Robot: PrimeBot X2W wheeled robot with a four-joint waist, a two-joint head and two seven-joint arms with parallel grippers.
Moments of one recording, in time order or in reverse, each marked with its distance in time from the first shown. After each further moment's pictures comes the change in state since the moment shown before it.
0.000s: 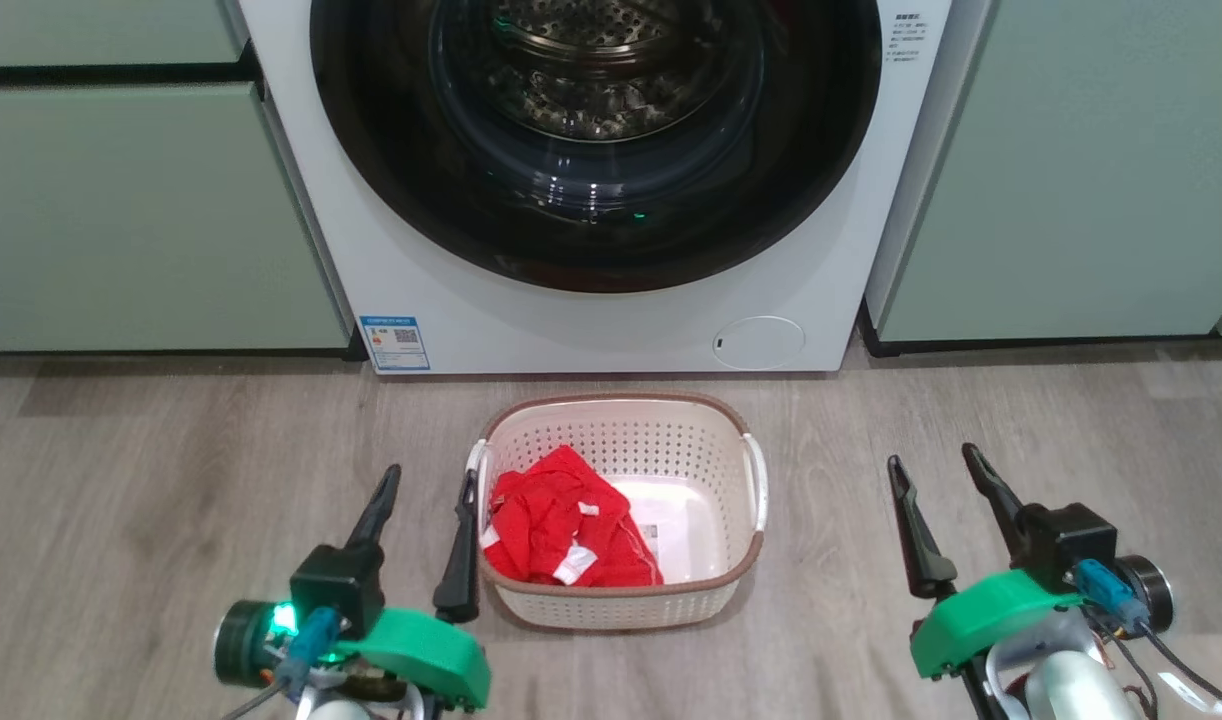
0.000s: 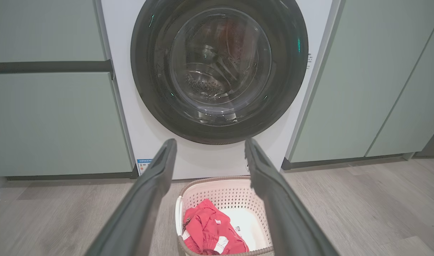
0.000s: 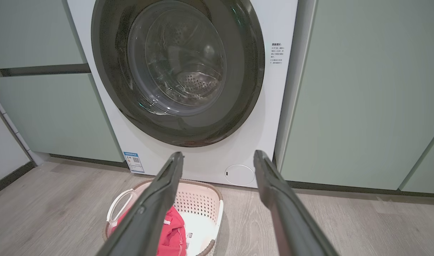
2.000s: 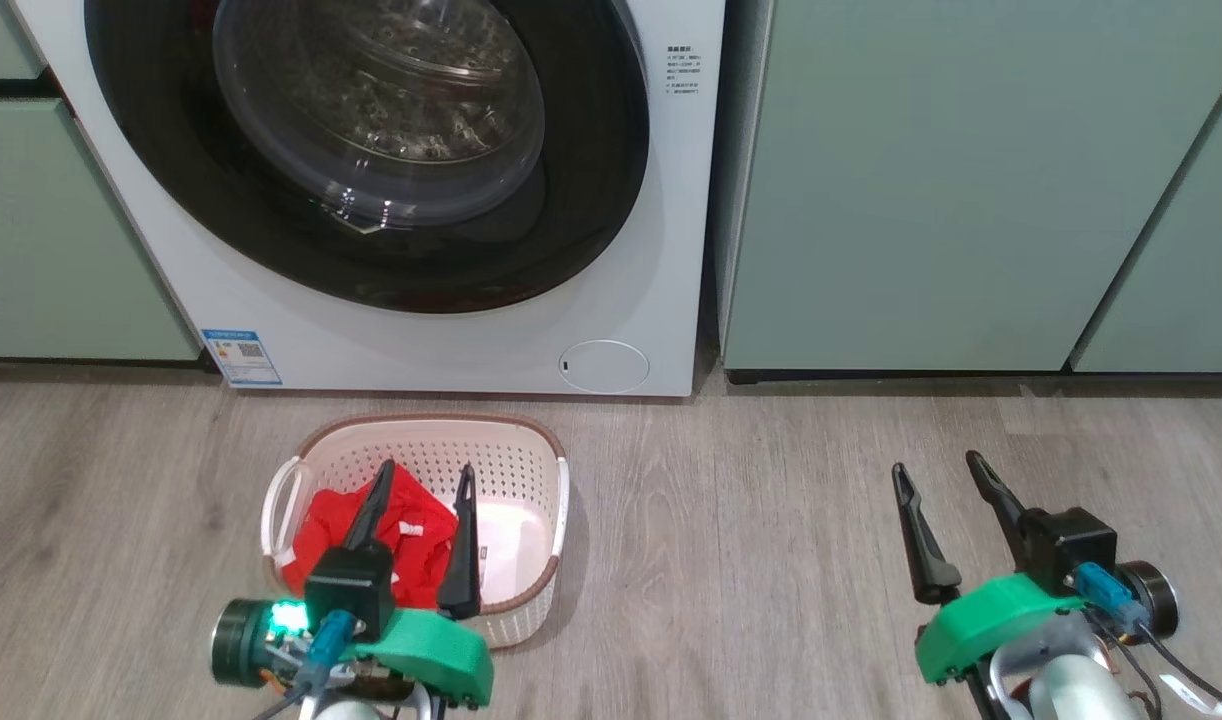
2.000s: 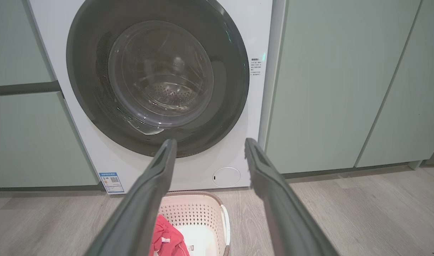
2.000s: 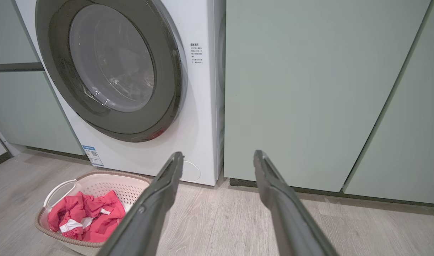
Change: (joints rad) left arm 0.001 0.003 -0.013 -0.015 0.055 0.062 -0.003; right arm 0.000 -0.004 -0.007 0.022 -0.019 0.000 0.000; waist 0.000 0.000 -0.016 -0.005
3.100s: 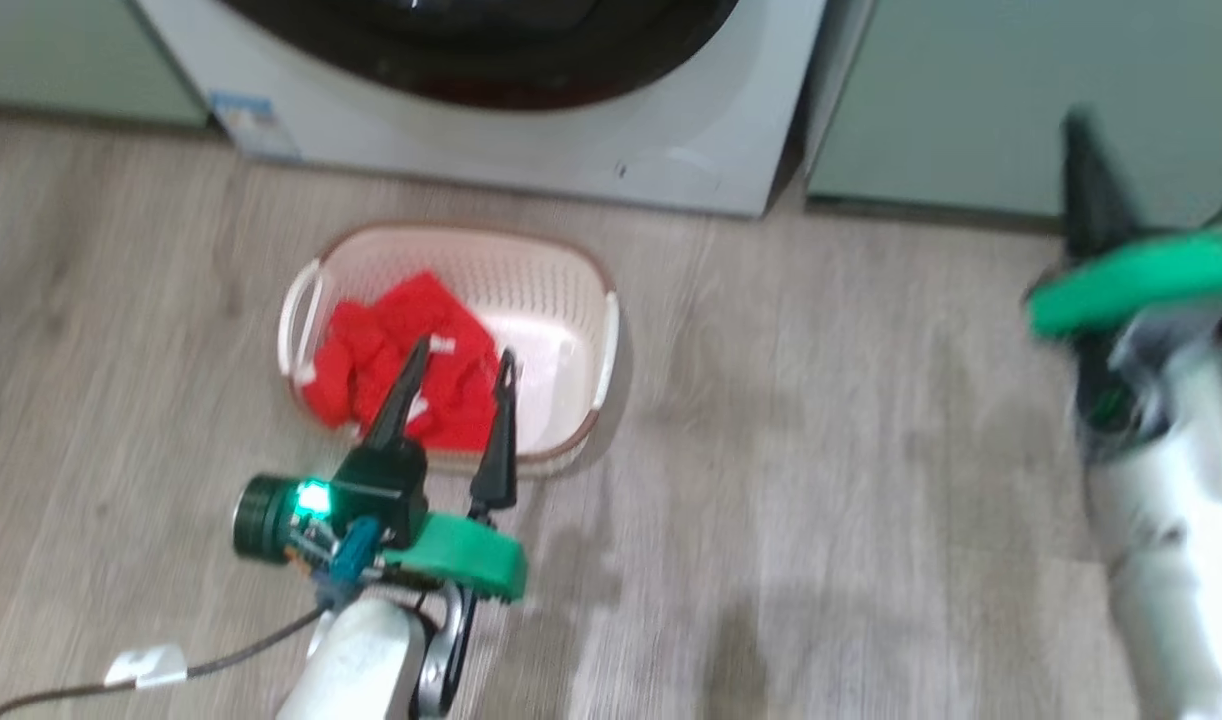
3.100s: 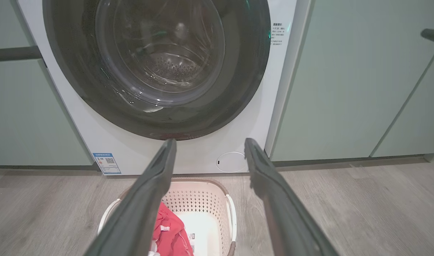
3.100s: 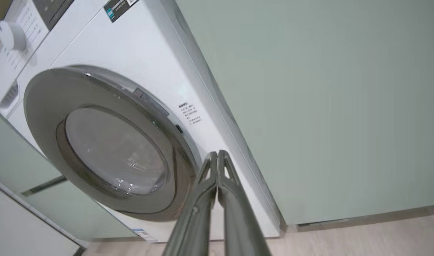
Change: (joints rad) left arm -0.158 0.000 -0.066 -0.040 -0.002 0.010 0.000; right arm -0.466 -0.091 -0.030 0.070 0.540 0.000 0.101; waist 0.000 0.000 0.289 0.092
